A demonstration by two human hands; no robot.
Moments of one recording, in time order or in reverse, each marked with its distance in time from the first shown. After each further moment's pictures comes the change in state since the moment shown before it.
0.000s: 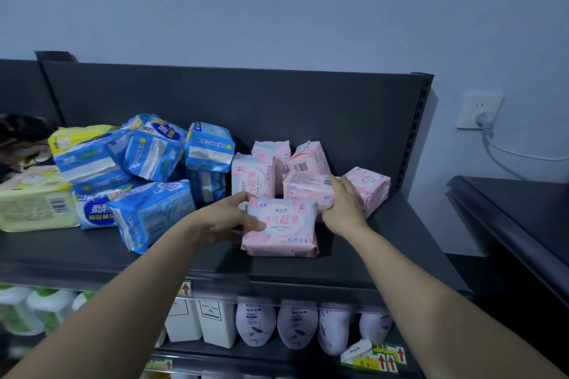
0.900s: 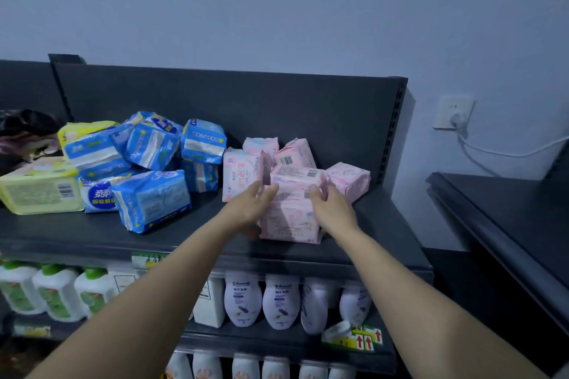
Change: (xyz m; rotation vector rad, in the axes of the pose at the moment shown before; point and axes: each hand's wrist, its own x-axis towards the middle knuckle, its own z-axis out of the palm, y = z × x) left_hand -0.031 0.013 0.084 0.472 0.361 0.134; right_hand -0.049 0.004 -0.023 0.159 -0.023 0.089
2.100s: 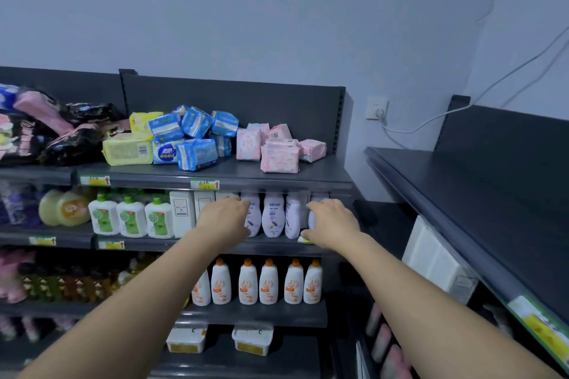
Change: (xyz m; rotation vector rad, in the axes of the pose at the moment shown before) left_hand -0.360 -0.039 -0.016 0.983 0.140 0.322; right_hand -0.373 -0.013 -0.087 -0.694 -0.112 -0.218
